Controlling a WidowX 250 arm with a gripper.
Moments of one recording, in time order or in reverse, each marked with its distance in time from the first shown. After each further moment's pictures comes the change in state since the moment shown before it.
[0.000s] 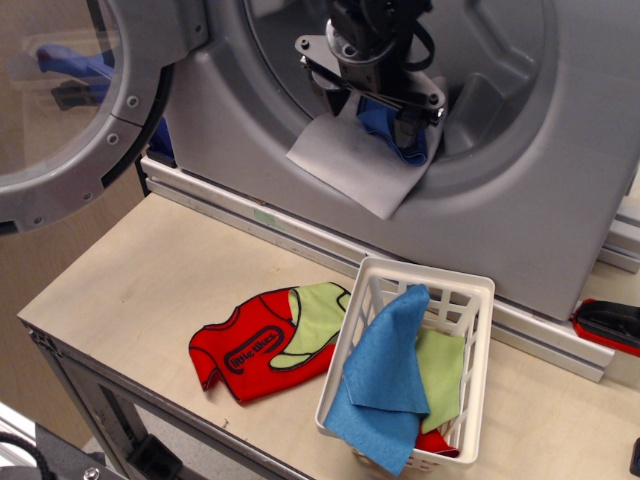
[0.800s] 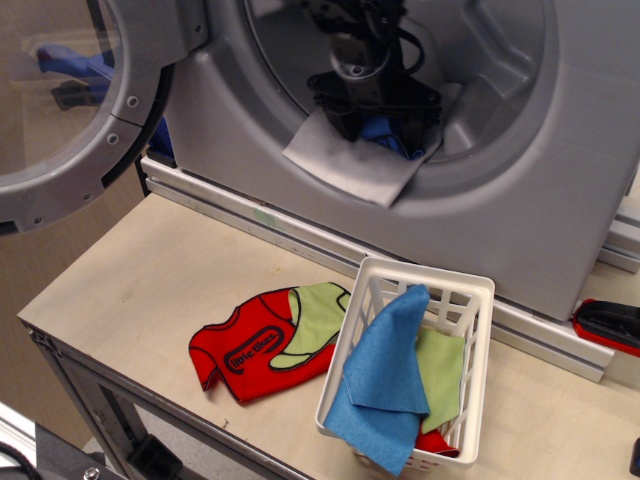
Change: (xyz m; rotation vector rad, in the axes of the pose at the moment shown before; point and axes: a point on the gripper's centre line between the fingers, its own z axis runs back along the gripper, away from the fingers) arm 0.008 -0.003 -0.066 -0.058 0.103 0.206
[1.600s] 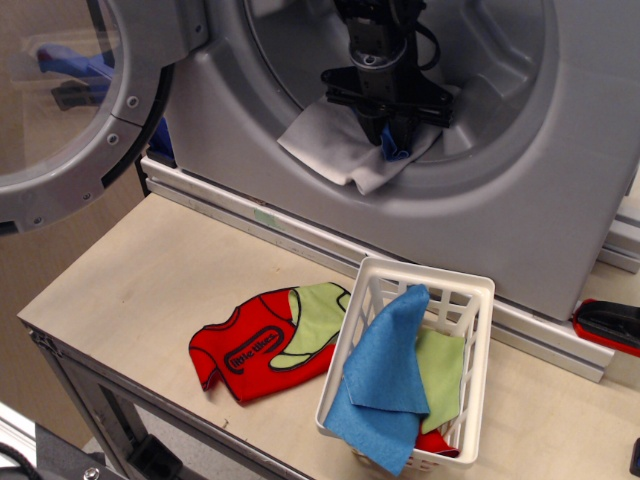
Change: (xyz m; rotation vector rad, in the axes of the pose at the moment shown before) arm -0.008 0.000 -0.004 -0.008 0.130 -0.064
